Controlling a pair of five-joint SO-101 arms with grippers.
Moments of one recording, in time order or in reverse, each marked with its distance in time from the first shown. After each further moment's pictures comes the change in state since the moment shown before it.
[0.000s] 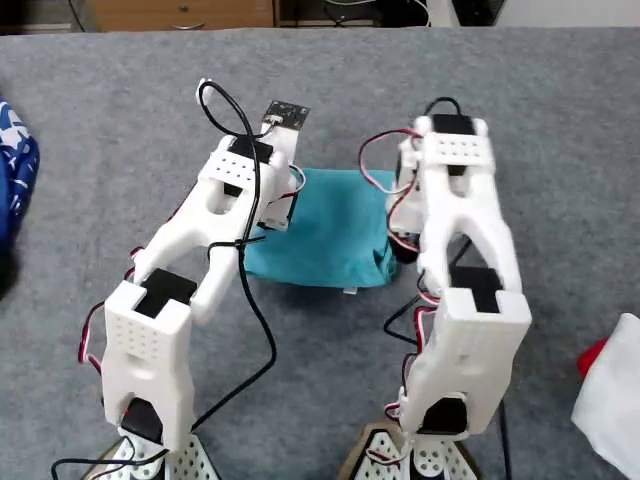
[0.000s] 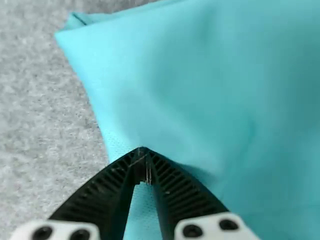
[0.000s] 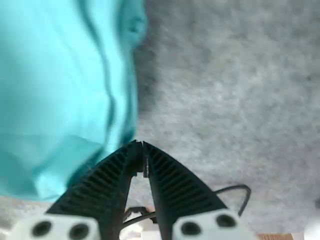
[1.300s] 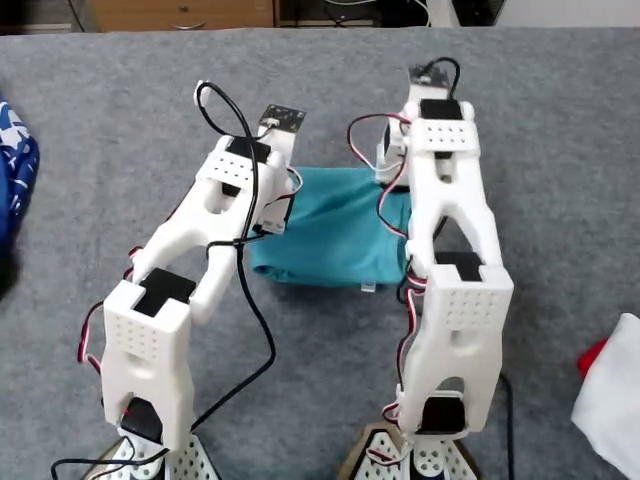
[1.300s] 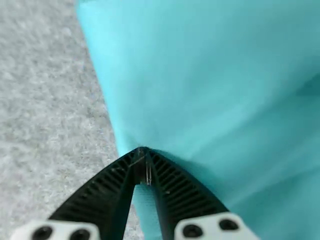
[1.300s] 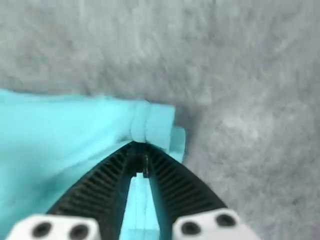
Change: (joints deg) left arm -0.8 0.0 0.5 1.7 0.0; right arm -3.4 11.3 -18.6 -18.9 -5.0
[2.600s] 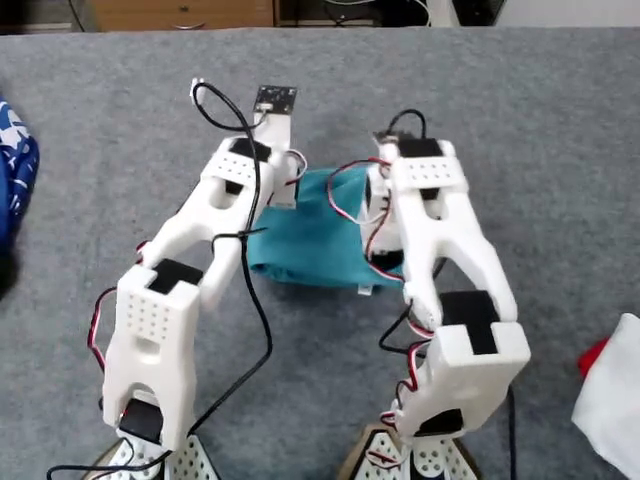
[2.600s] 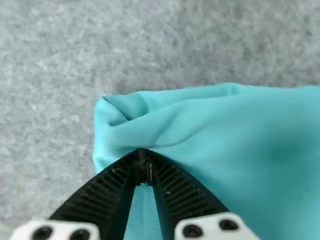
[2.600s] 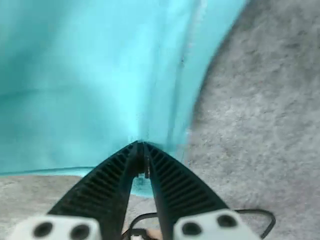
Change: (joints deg) left arm -1.5 11.2 -9.0 -14.3 7.3; right arm -3.3 -22.6 38.3 3.6 6.1
